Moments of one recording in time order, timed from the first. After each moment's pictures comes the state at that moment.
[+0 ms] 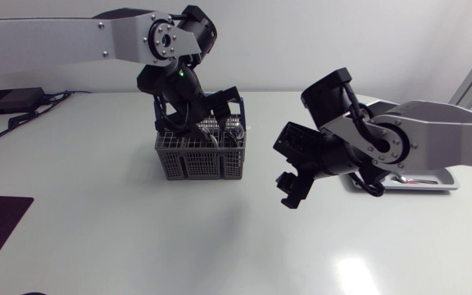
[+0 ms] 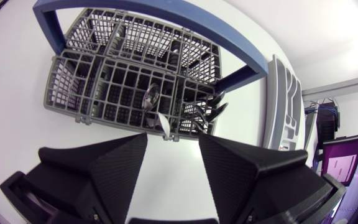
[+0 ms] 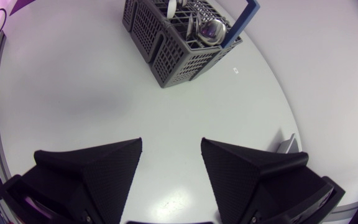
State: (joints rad) left arm -0.52 1.96 1.74 -0.87 0.05 -0.77; right arm 0.54 1.49 0.94 -0.40 0.04 -0.56
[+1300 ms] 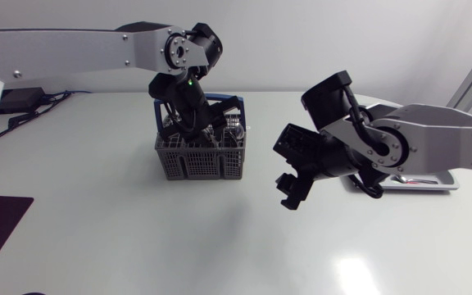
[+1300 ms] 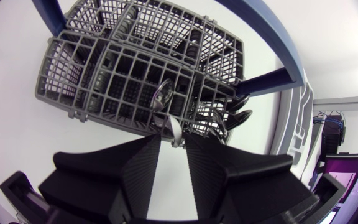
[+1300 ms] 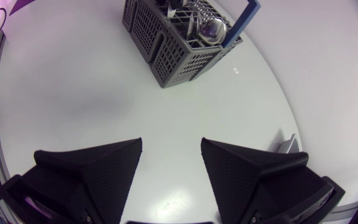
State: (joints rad) left arm -0.52 2.05 1.80 -0.93 0.05 -0.85; right arm 0.54 1.49 0.92 -0.37 0.04 -0.56
